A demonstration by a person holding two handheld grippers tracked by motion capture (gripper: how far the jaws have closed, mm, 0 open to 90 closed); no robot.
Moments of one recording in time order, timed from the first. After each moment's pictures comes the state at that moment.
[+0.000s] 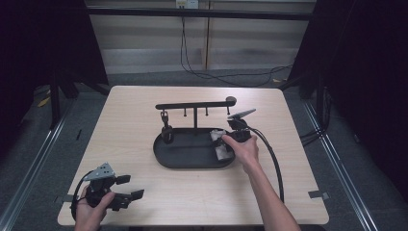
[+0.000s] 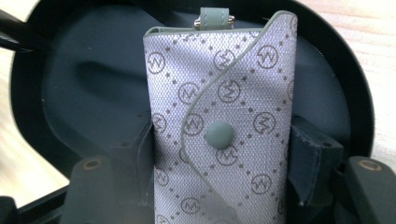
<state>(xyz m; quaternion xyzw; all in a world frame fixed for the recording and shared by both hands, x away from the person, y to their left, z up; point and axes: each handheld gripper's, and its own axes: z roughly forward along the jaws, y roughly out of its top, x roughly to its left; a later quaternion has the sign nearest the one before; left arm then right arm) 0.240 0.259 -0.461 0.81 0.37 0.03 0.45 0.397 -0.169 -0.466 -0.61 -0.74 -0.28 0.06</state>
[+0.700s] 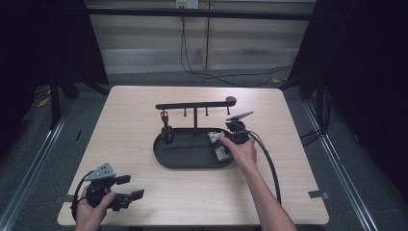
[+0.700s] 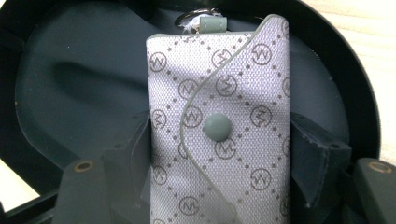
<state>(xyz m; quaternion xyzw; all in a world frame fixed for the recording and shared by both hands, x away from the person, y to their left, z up) 0.240 0.258 -0.462 0.81 0.37 0.03 0.44 0.398 -0.164 -0.478 -0.60 -0.74 -0.28 0.03</state>
